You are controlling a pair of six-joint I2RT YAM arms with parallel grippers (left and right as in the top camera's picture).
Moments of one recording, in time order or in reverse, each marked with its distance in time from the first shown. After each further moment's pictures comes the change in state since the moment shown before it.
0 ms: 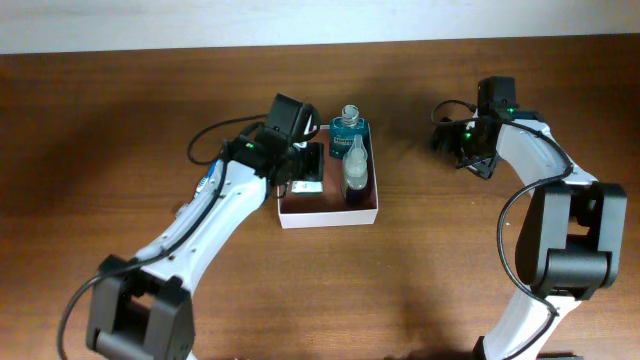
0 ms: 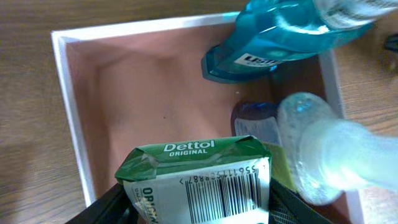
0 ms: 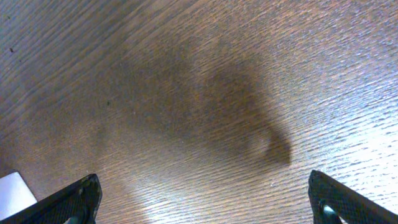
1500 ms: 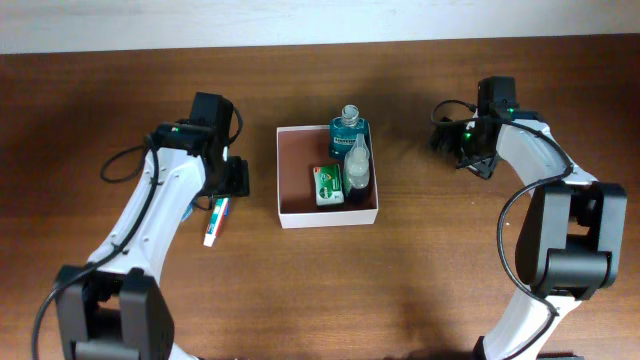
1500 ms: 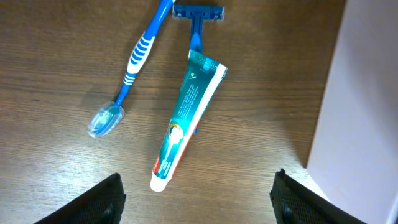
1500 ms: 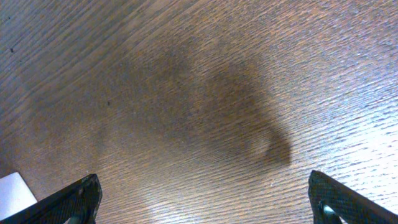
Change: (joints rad) left arm 0.296 -0.023 0.010 -0.412 -0.158 0.102; right arm 0.000 0.000 0.000 0.000 0.000 0.000
